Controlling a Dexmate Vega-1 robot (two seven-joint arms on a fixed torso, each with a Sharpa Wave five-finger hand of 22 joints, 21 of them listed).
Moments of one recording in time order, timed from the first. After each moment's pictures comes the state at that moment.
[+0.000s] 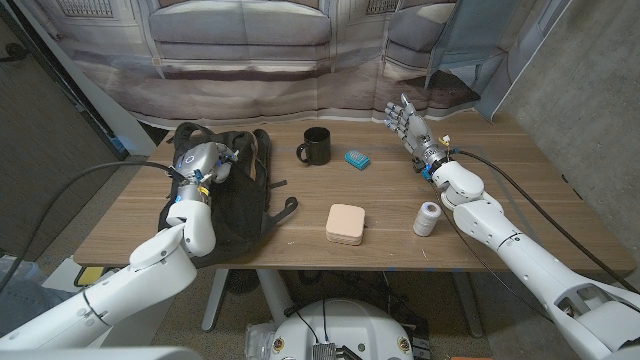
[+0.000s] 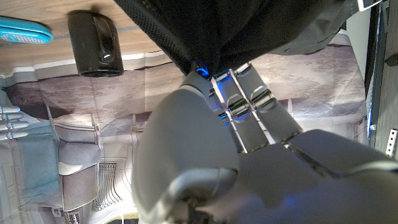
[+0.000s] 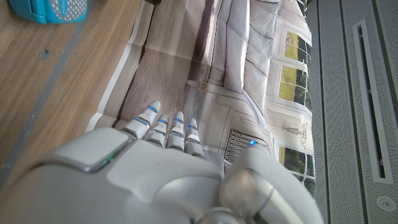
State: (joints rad) left arm 1.25 0.94 0.33 -2.23 0.35 0.79 0.57; left_hand 1.42 0.10 0.23 -0.12 0.18 0.86 -0.01 0.49 0.26 0.89 -0.15 0.38 0.44 1.09 -0.18 0.39 0.44 1.01 -0.16 0.69 0.21; right arm -0.79 -0.51 -0.42 -1.39 0.60 0.32 0.12; right_hand 0.16 0.05 0.01 0.04 0.30 0.14 0.04 0.20 0.18 0.15 0.07 0.22 0.18 0.04 0.04 0.19 0.18 0.14 -0.02 0.21 0.18
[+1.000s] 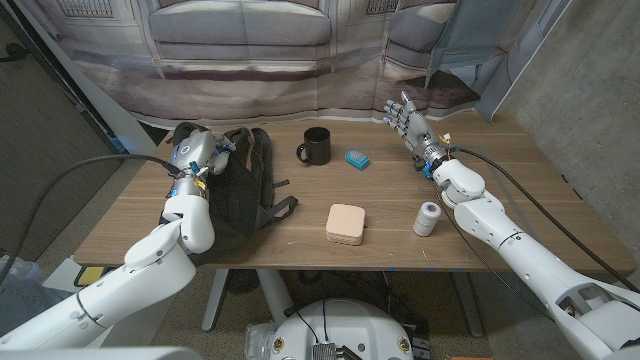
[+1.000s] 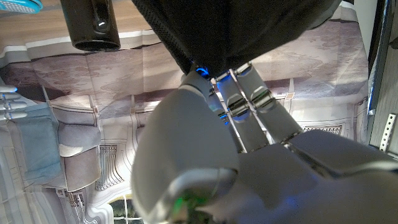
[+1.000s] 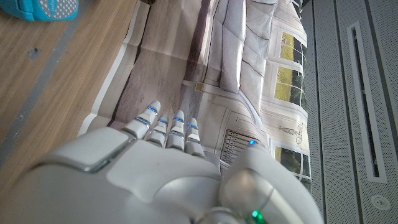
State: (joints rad) left arm 1.28 0.94 0.29 -2.30 0.39 0.81 0.58; left_hand 1.42 0.10 0.24 -0.12 0.18 0.87 -0.01 0.50 0.26 0.90 -0.15 0.38 0.47 1.11 -0.18 0.39 0.46 1.01 -0.16 0.72 0.20; right arm -0.78 -0.52 -0.42 -1.41 0.61 0.32 0.12; right_hand 0.16 0.05 0.01 0.04 0.30 0.14 0.04 0.20 0.18 0.15 0.07 0.22 0.18 0.04 0.04 0.19 0.18 0.14 -0.02 0.21 0.18
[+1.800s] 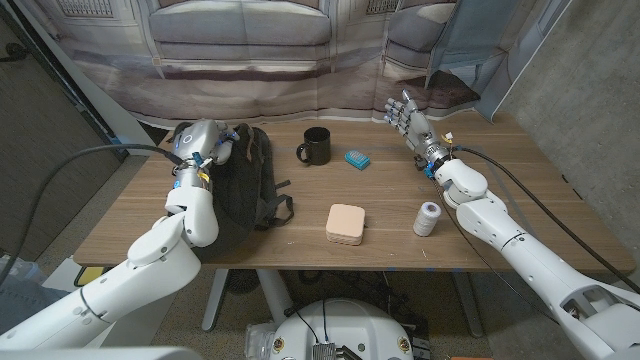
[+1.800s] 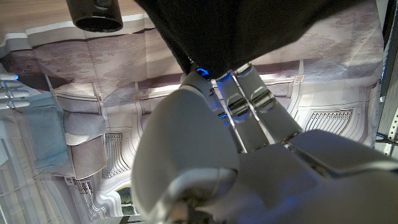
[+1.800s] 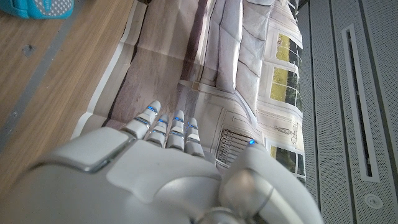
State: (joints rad) left arm 1.25 0.93 0.31 -2.35 0.45 0.85 0.55; left_hand 1.42 0.11 0.24 -0.12 0.17 0.88 -0.01 0.50 0.26 0.91 -0.15 0.37 0.49 1.12 -0.18 0.39 0.47 1.01 -0.16 0.74 0.20; right arm -0.80 -0.53 -0.41 -1.44 0.61 0.32 0.12; right_hand 0.16 0.05 0.01 0.04 0.30 0.14 0.04 0.20 0.18 0.15 0.07 0.22 0.18 0.04 0.04 0.19 0.18 0.14 -0.02 0.21 0.18
